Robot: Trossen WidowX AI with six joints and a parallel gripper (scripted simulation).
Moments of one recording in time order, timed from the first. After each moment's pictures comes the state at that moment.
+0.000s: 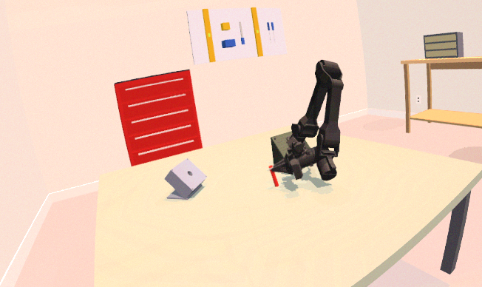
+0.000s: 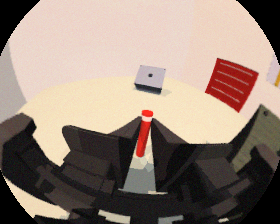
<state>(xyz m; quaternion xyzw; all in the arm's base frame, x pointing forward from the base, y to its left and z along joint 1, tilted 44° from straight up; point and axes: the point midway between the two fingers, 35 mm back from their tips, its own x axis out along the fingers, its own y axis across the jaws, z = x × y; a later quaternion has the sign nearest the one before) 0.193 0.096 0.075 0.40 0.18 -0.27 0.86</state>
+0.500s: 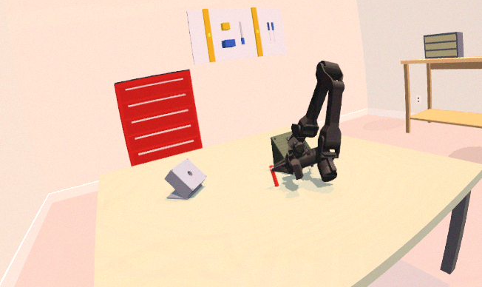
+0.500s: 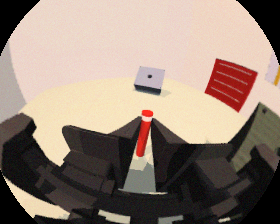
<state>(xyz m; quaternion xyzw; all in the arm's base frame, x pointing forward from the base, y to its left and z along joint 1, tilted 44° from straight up) 0.191 0.097 0.075 0.40 0.17 -0.27 0.86</state>
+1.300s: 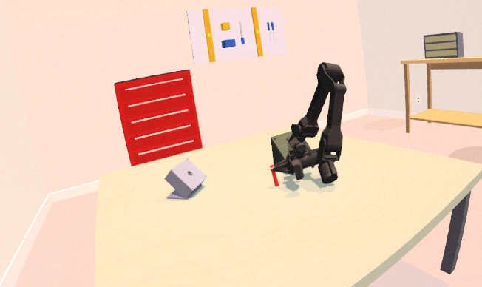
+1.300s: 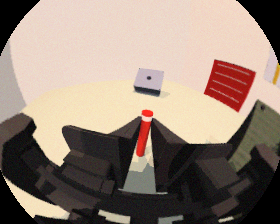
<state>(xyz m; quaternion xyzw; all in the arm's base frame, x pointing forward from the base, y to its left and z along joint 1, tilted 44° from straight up) 0.189 0.098 0.075 0.40 0.16 -0.28 0.86</state>
